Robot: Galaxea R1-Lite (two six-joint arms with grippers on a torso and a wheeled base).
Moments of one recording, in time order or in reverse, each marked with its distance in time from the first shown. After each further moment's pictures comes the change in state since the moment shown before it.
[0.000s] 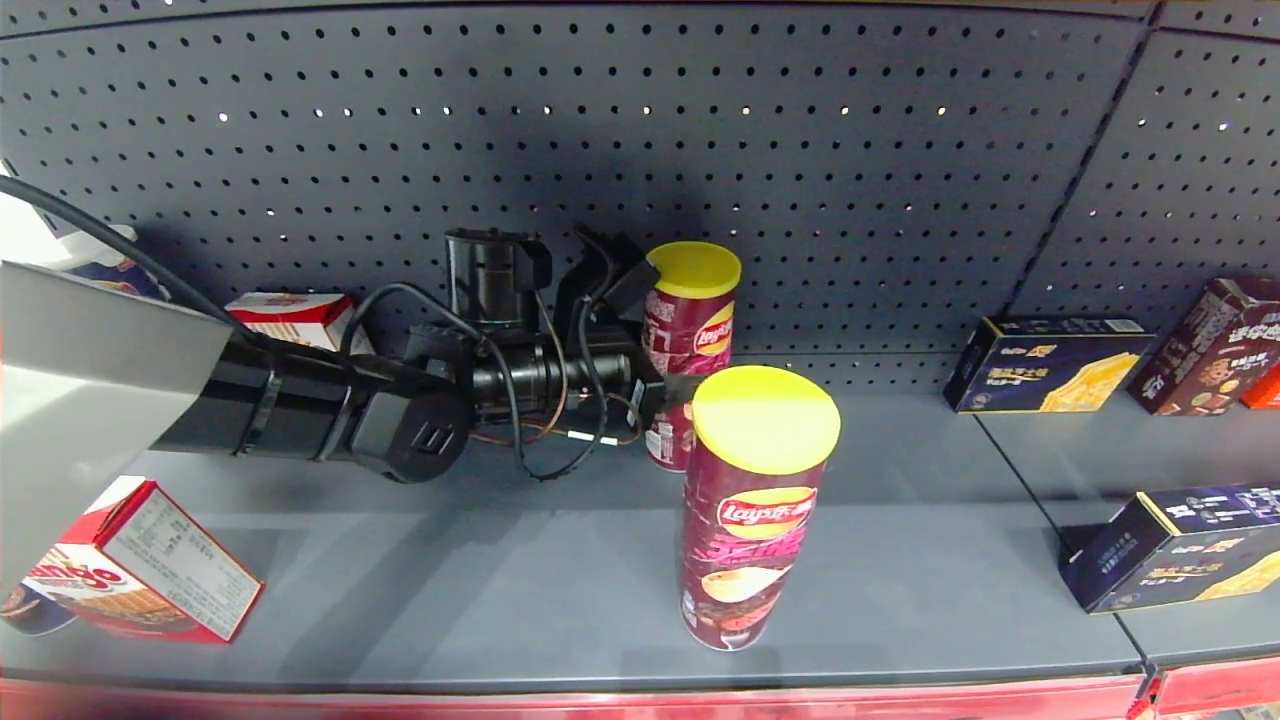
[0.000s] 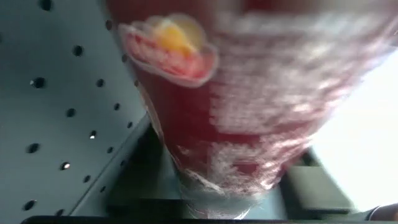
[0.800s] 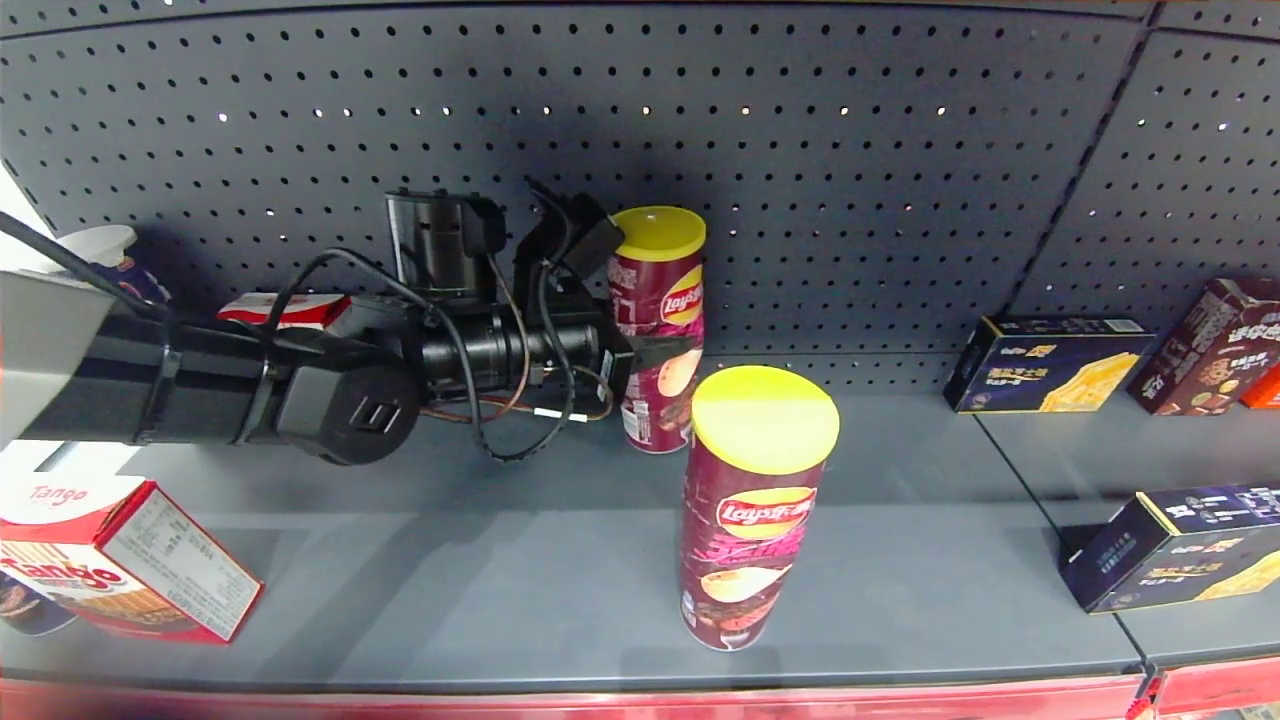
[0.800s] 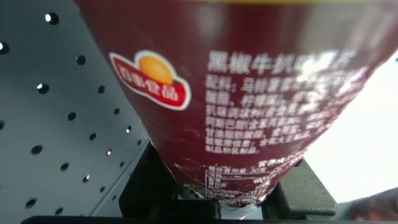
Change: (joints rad) left arm 0.034 -0.082 0.014 0.041 -0.004 -0.011; right arm 0.000 0.000 0.000 0.000 0.000 0.000
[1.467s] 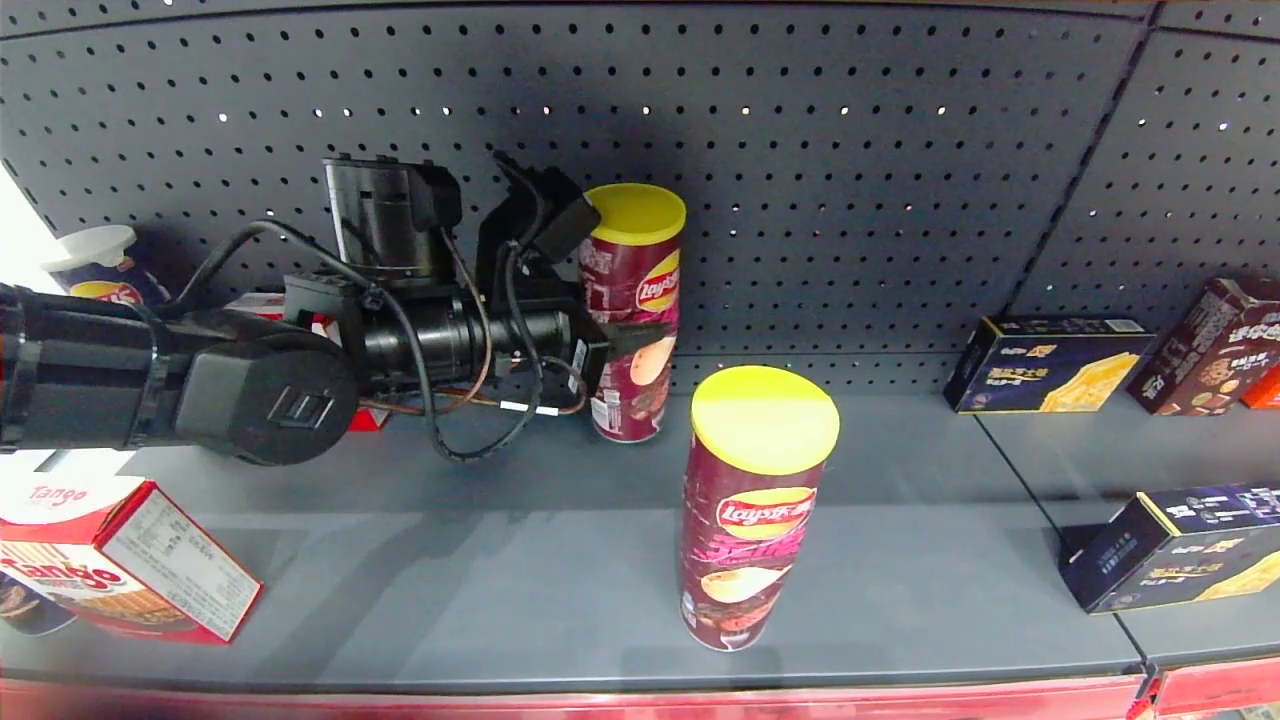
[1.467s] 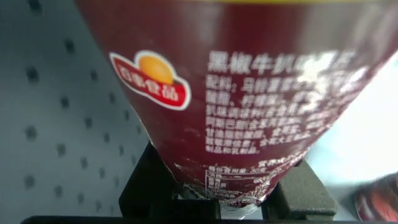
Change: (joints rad) left arm 0.001 -0.101 0.042 0.065 0.071 0.061; right arm 0.000 -0.001 0.000 0.000 0.000 0.000
